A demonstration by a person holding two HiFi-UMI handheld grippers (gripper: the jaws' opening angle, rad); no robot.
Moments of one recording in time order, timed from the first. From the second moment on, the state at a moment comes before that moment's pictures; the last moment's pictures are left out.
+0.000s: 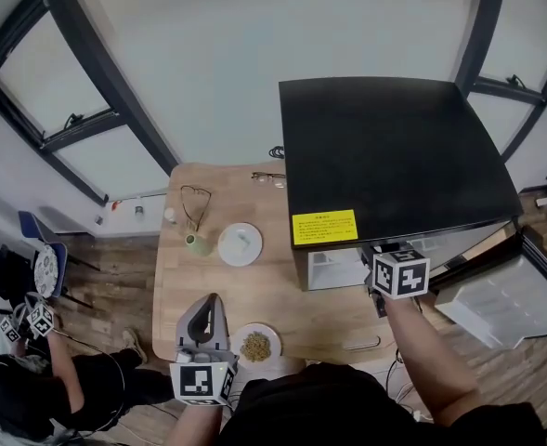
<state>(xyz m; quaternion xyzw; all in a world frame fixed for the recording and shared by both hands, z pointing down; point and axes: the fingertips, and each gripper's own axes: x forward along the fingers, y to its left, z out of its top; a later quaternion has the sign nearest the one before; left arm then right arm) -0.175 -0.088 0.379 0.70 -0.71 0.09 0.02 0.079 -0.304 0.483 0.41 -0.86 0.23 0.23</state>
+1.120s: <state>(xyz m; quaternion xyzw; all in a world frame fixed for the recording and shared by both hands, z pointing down) -0.247 -0.022 0.356 0.70 -0.71 0.07 -0.02 0.046 -0.226 0.426 0.40 -0.91 0.08 0.11</state>
